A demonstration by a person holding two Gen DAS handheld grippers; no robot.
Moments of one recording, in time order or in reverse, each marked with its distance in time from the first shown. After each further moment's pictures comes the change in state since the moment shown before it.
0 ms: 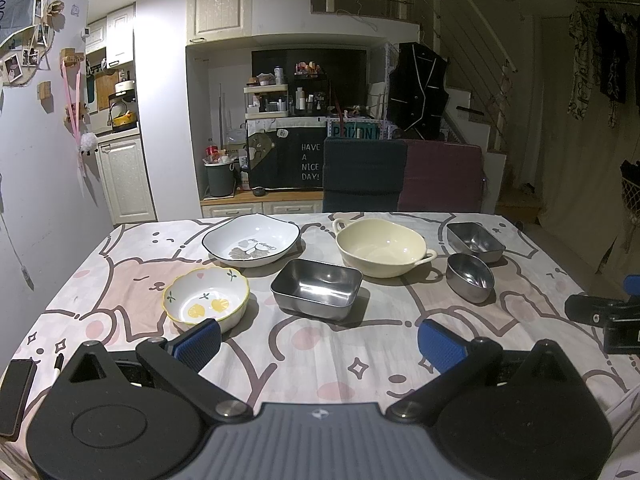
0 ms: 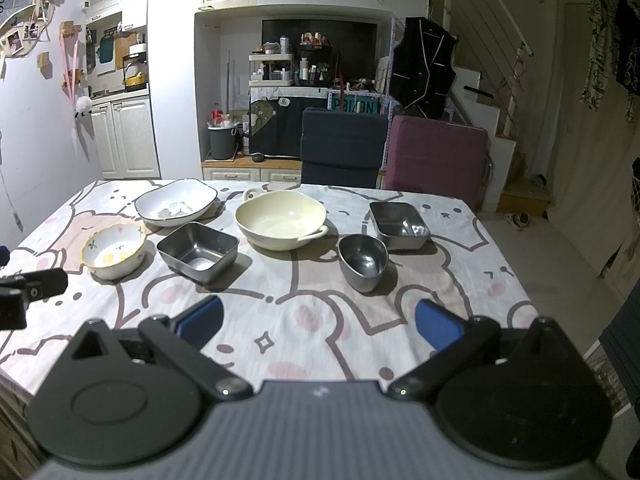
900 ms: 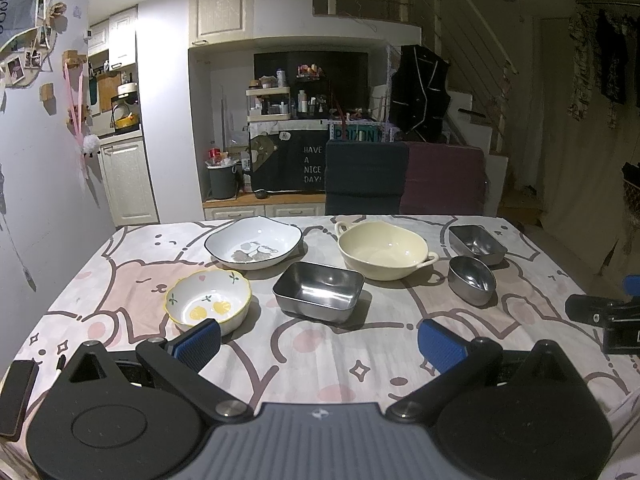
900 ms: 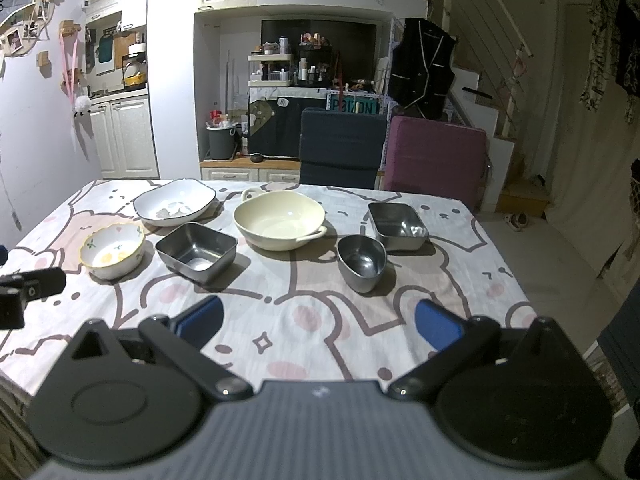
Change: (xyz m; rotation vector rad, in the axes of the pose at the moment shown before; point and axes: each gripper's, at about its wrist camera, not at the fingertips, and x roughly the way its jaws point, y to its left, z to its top) left arm 0.000 -0.003 0.002 0.004 -0.005 0.012; right arm 0.000 -0.001 0.000 0.001 -0.005 -0.005
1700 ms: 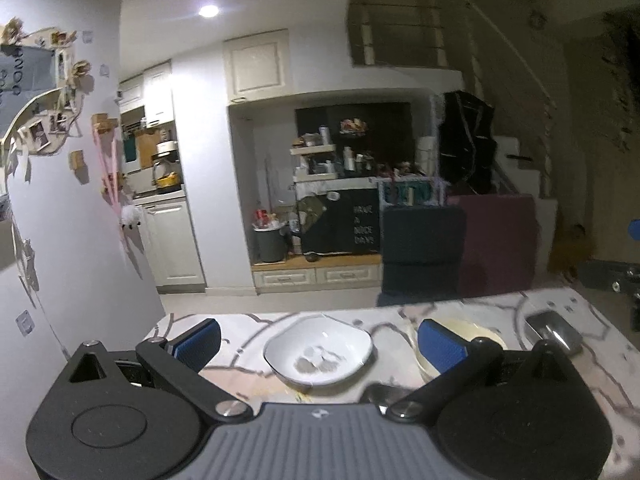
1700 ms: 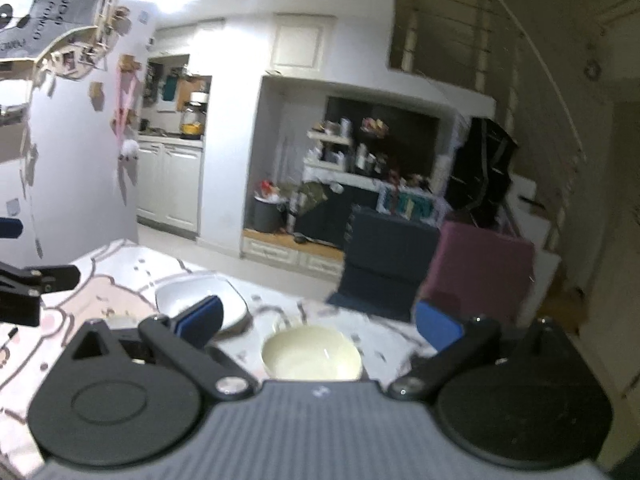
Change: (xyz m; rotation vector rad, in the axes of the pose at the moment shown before) left arm 0.066 0.051 0.124 0.003 -0.165 0.167; right arm 0.044 0.024 0.111 -0.197 -0.263 0.137
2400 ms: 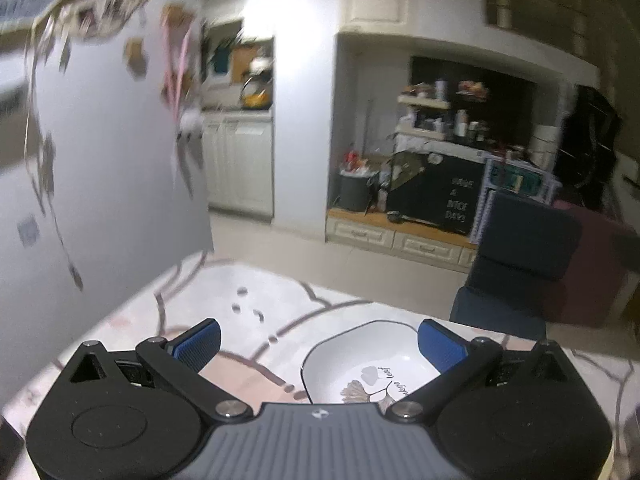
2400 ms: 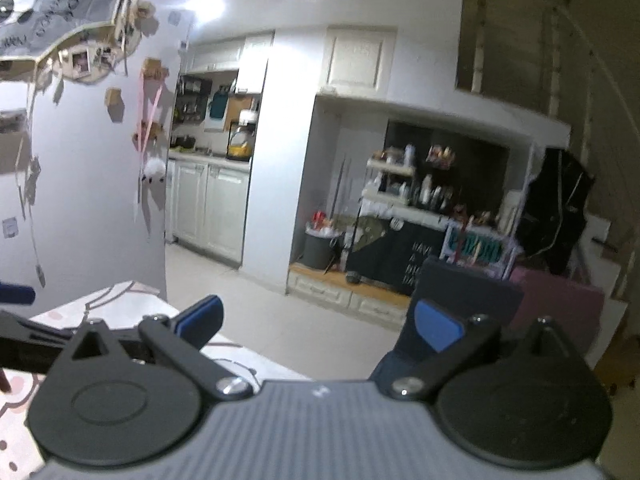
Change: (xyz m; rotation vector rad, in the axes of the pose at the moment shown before) left arm 0.222 0.050 0.012 -0.278 0.184 0.232; right arm 0.196 0.033 0.063 -0.058 -0.061 0.157
